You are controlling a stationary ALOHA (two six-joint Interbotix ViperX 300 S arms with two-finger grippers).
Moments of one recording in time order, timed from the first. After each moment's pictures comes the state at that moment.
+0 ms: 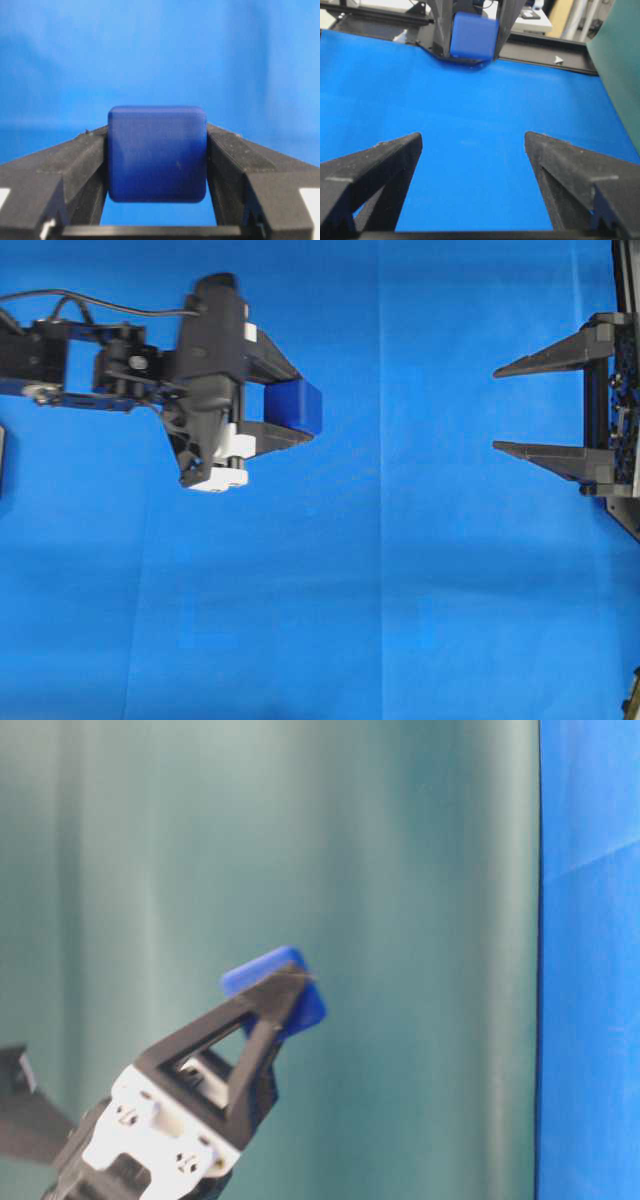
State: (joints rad) left arm 0.02 -0.23 0.51 0.02 0.16 -0.01; right arm -0.03 -0.91 1.15 0.00 -0.21 0.00
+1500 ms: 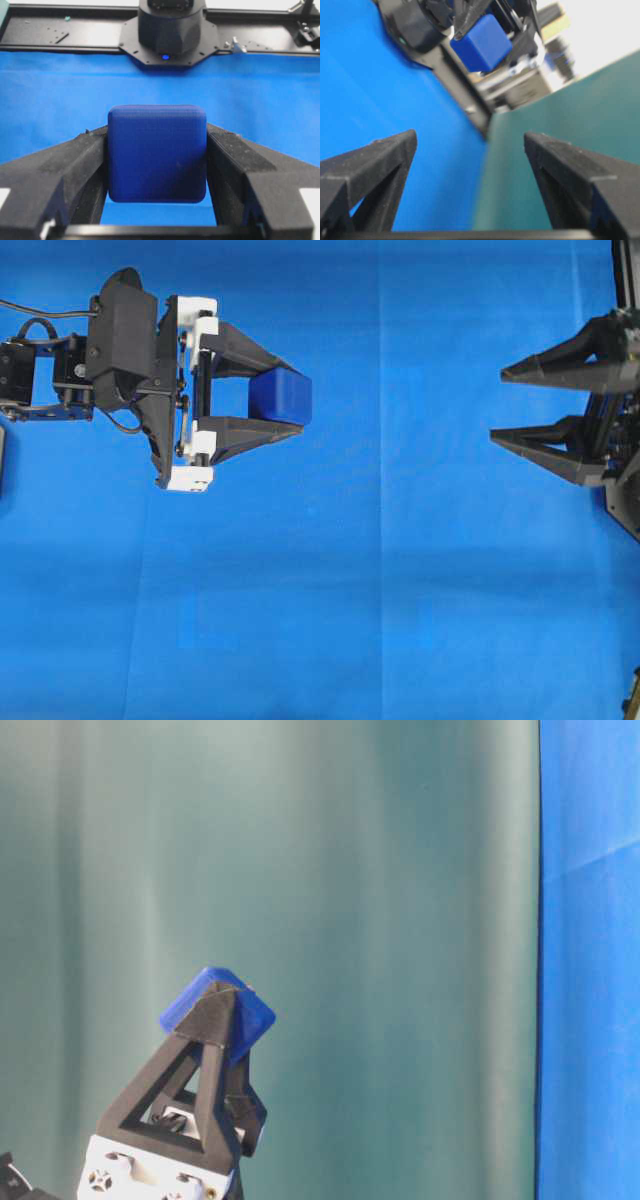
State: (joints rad) left arm 0.02 -0.30 0.69 0.02 -0.26 -0.02; right arm -0.03 -0.91 1.08 -0.48 -0.15 -0.44
